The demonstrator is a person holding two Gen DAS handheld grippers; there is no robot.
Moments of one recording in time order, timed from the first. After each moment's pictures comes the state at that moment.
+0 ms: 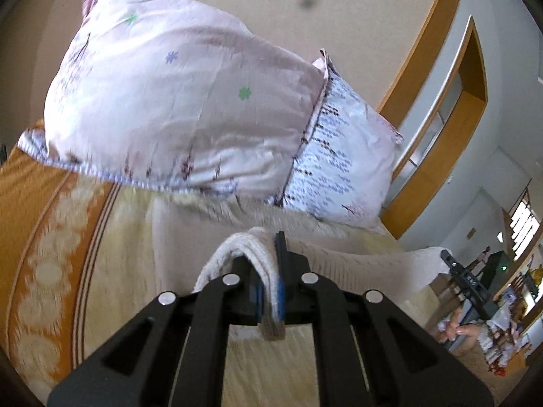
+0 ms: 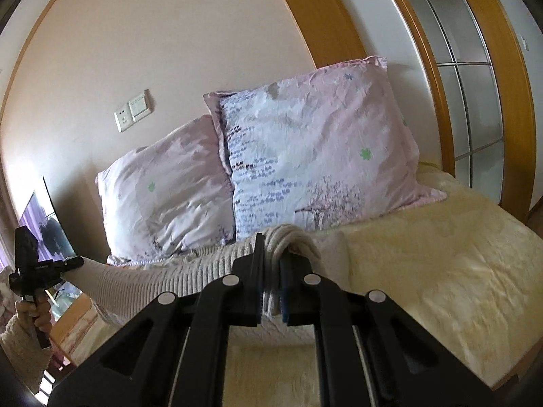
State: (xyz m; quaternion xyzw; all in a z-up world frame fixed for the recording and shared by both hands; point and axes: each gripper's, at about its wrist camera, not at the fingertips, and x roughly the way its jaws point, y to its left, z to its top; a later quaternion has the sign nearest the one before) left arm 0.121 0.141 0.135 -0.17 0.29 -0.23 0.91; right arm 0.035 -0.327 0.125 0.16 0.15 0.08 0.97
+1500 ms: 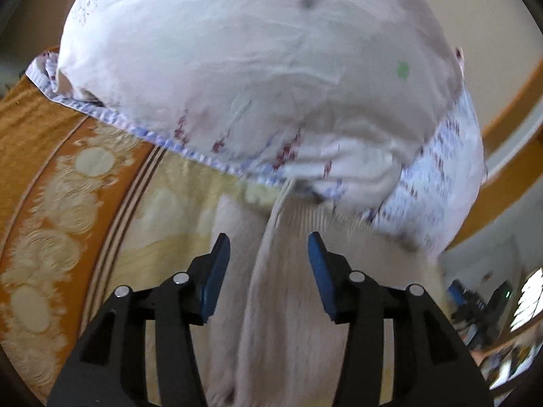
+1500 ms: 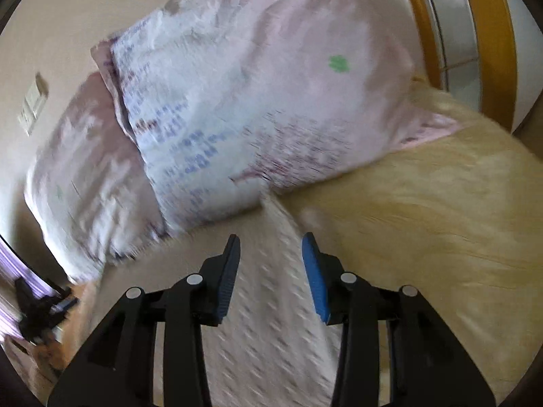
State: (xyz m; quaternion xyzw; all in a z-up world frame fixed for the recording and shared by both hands) left arm 0.252 0.176 0.058 -0.23 0.42 -0.13 0.87; right arm 0.183 -0.363 0.065 0.23 0.33 0.00 0.91
